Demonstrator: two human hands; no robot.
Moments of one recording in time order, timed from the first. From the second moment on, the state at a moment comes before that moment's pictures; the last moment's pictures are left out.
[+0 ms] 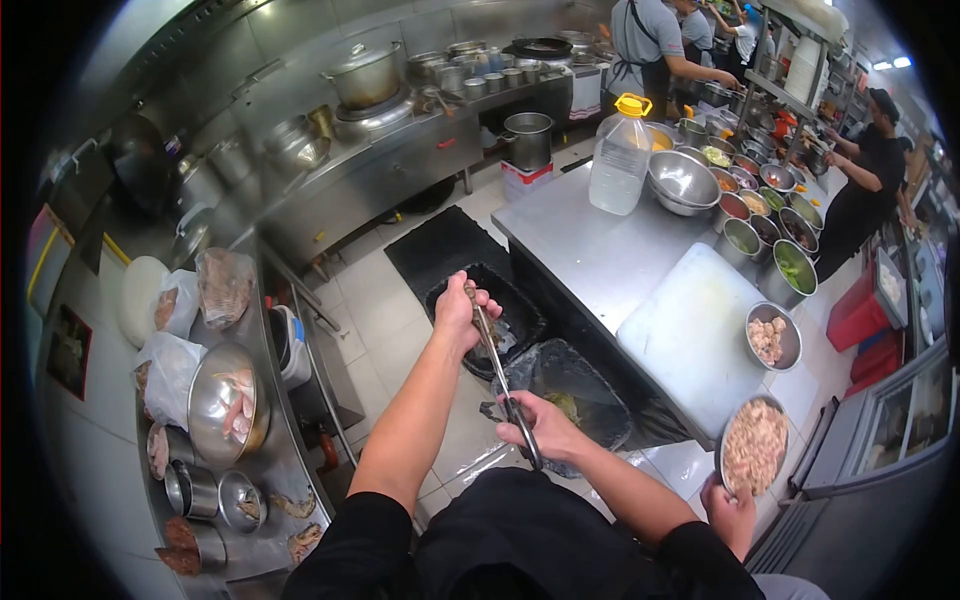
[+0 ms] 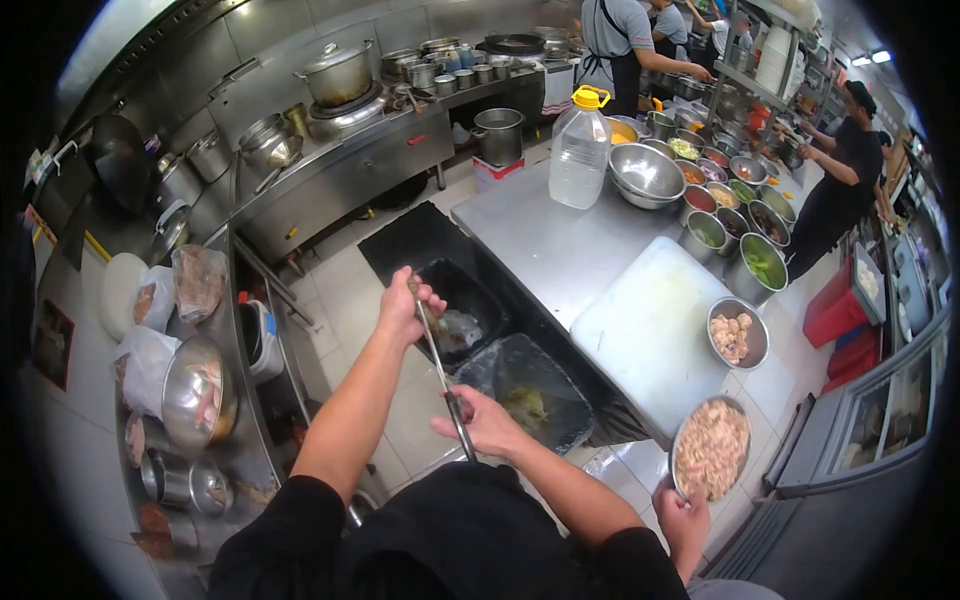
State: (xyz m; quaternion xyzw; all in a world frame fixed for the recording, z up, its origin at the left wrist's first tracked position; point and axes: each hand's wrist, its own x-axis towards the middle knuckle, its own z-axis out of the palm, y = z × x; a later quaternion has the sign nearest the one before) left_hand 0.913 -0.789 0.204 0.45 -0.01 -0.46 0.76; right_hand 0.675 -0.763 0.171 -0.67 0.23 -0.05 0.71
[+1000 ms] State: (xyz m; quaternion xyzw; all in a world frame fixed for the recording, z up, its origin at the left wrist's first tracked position) left_hand 0.919 -0.778 0.172 0.48 -0.02 -0.46 0.75; right_hand 0.705 -0.771 0.152 -0.59 0.26 -0.08 0.76
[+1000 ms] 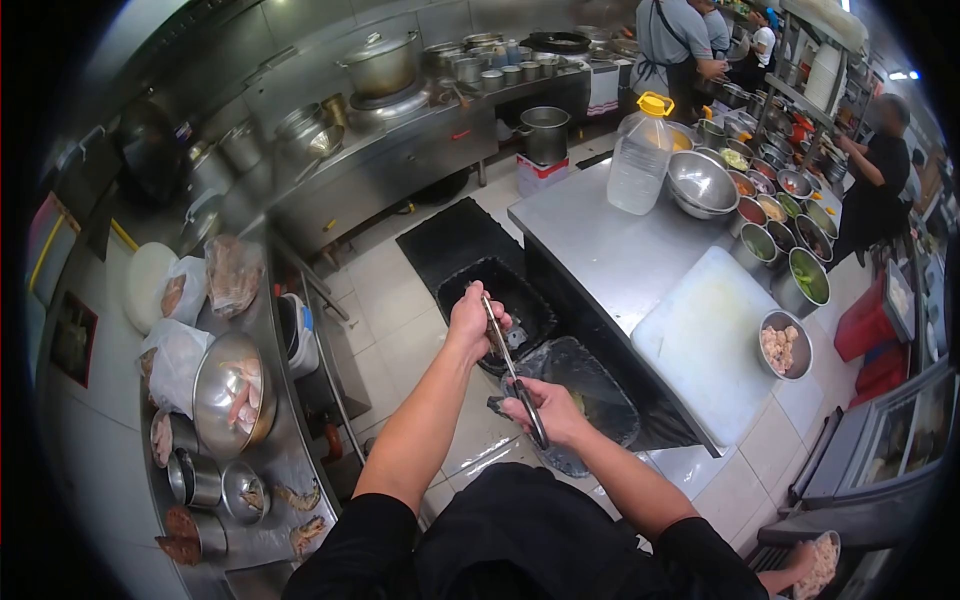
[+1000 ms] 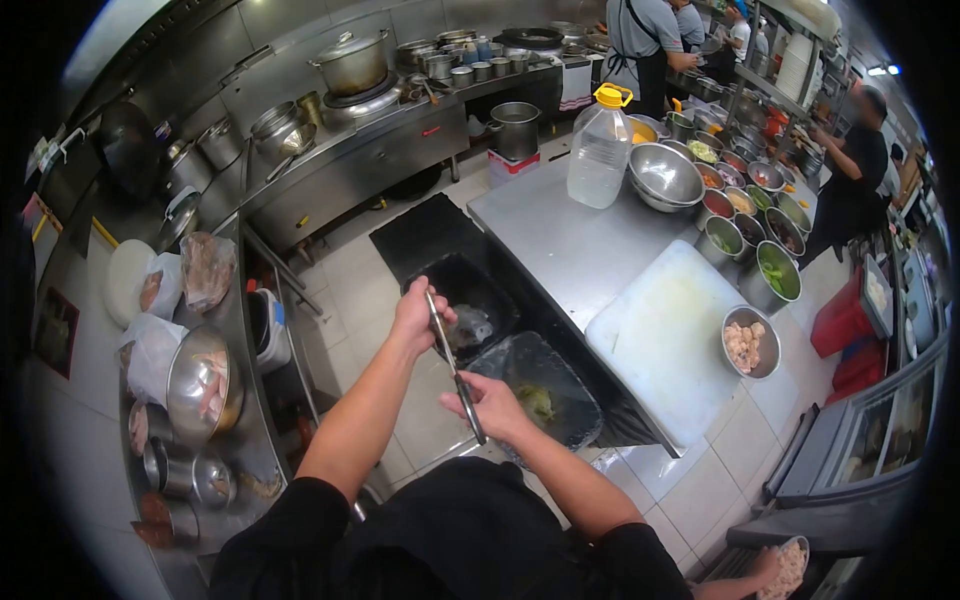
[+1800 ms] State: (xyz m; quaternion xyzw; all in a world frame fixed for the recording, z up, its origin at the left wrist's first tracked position) left_hand 0.918 -0.785 0.161 0.50 -0.08 -0.45 0.74; right_hand 0.704 -0.773 0.159 -0.57 0.29 -0.08 0.77
